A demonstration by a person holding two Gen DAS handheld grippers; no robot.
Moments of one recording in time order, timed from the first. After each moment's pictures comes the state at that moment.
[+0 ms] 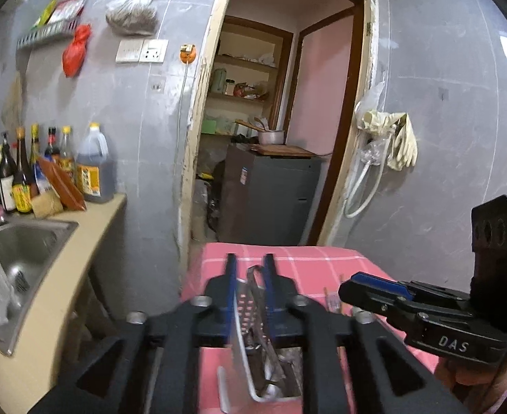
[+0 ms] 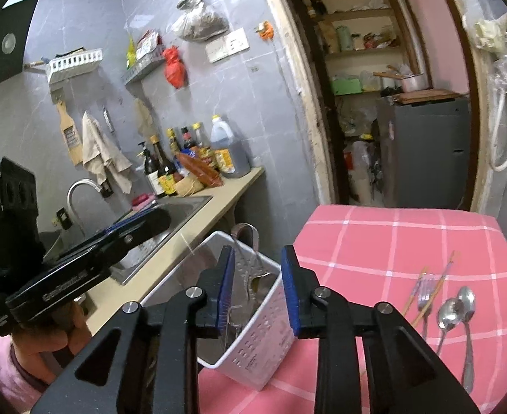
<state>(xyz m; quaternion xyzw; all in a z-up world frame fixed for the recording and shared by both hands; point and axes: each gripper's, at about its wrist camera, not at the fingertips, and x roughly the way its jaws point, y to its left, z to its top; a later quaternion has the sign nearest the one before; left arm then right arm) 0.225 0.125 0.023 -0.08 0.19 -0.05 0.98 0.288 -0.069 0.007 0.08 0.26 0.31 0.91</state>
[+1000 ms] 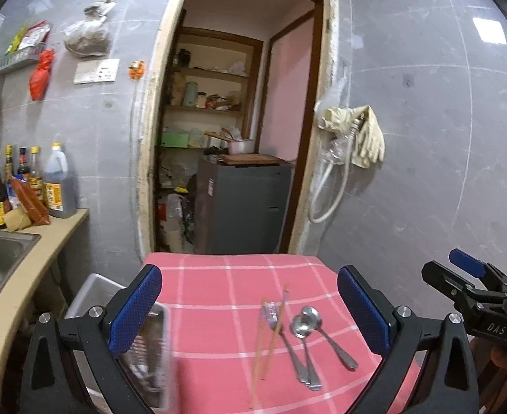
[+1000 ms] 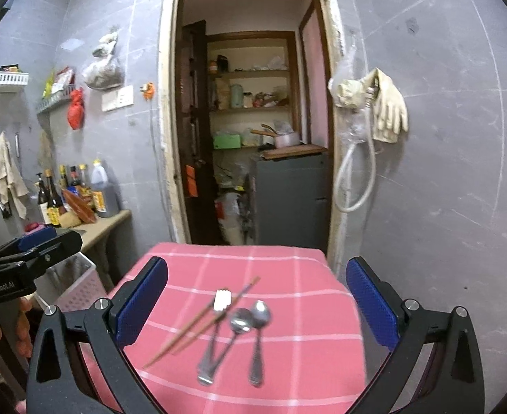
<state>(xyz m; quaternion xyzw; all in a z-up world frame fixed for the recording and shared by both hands) 0.227 -0.012 0.020 -0.06 0.16 -0.07 0.98 0.240 -0.267 0.032 0.03 0.16 0.06 0.98</state>
